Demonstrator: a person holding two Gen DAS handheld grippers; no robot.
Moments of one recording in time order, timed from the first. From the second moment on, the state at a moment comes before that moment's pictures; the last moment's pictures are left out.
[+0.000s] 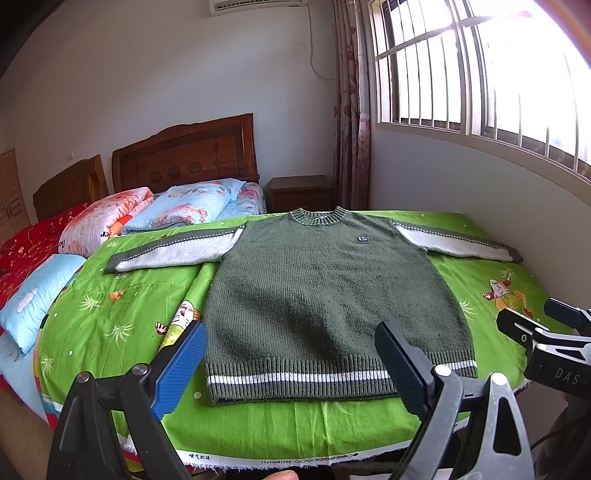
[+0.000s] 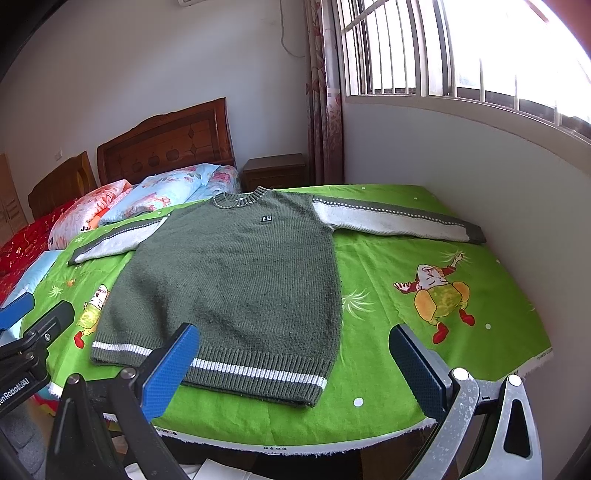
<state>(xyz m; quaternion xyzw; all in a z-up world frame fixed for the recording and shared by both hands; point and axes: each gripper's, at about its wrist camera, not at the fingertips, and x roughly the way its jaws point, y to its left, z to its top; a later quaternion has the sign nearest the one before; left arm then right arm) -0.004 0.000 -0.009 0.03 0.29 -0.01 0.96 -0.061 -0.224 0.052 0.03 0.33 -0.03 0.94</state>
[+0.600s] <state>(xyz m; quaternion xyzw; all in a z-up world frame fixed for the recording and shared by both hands) -0.001 -0.003 -0.019 0.03 0.31 -0.01 0.95 -0.058 -0.226 0.042 0.04 0.34 -0.02 0.94</state>
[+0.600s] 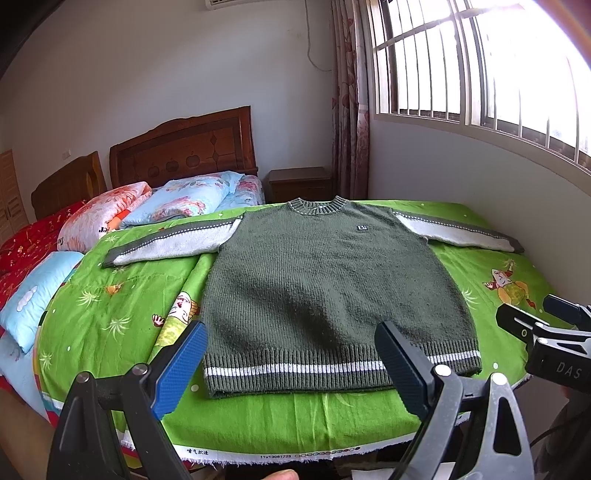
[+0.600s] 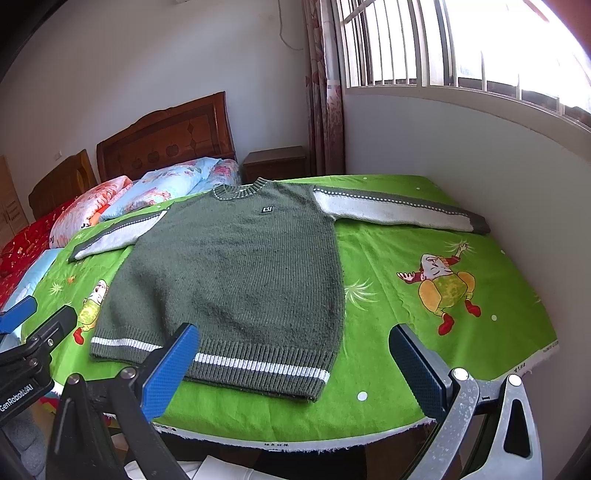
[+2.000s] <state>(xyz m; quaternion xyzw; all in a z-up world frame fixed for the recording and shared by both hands) 0.216 -0.002 -0.083 0.05 0.47 -0.02 0.88 0.083 -0.357 -0.006 0.20 0.44 -0.08 0.87</state>
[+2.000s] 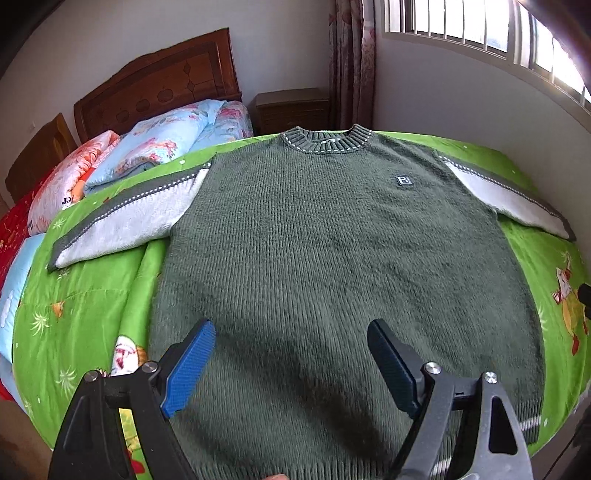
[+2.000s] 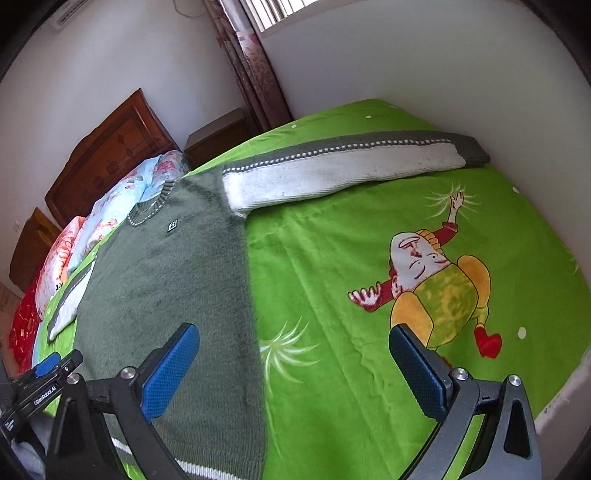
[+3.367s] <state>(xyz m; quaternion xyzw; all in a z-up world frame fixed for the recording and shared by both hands) 0.310 0.022 -0.142 0.03 0.46 -0.08 0.88 0.218 -0.543 -0.053 0.41 0.30 -0.20 0.84</state>
